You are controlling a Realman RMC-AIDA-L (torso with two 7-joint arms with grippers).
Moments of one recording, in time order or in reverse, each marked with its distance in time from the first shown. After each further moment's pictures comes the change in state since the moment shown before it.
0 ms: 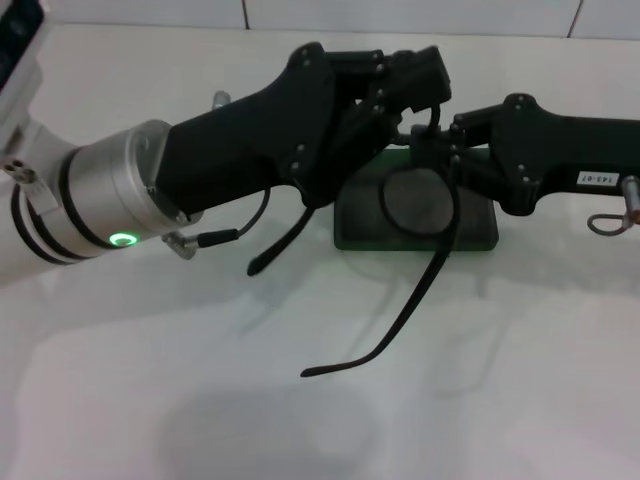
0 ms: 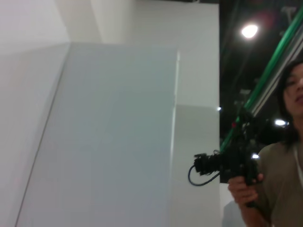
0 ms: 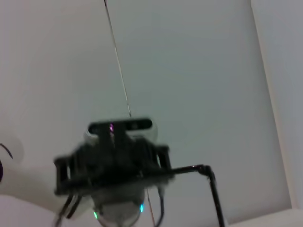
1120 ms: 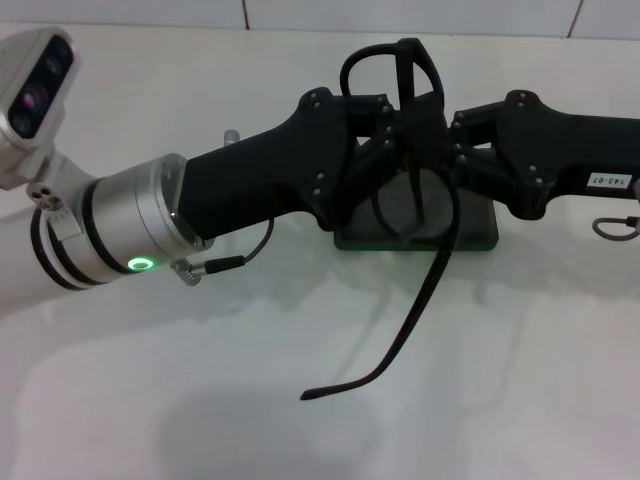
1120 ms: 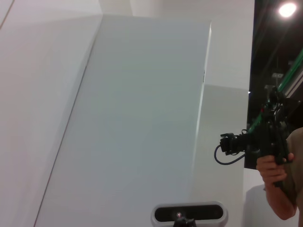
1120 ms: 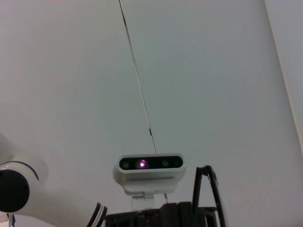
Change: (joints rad) left arm 0.015 -0.006 0.005 -0.061 0.037 -0.073 0.025; right arm 0.000 0.002 0.000 0.009 0.044 -0.068 0.006
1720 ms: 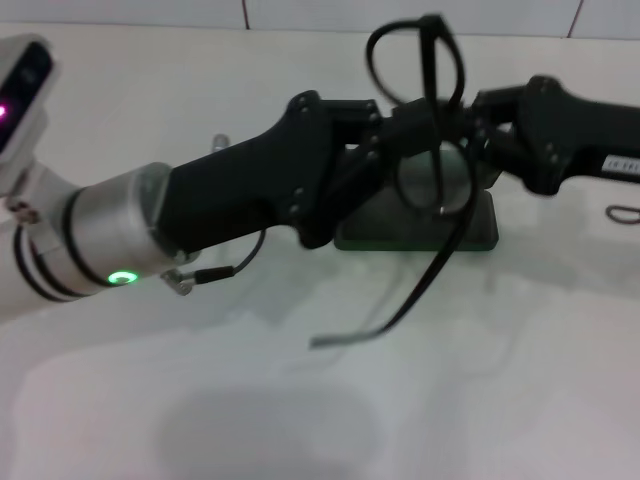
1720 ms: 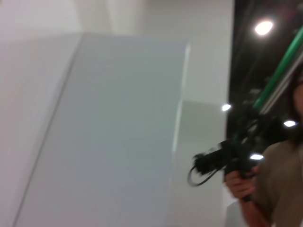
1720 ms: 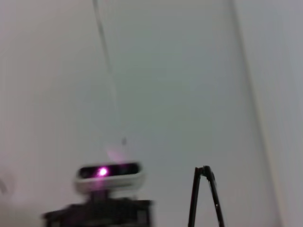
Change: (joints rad) left arm 0.006 0.001 -0.001 -0.012 -0.008 0.088 0.022; right arm -0.022 -0.001 0.039 0.007 0.011 0.036 -0.007
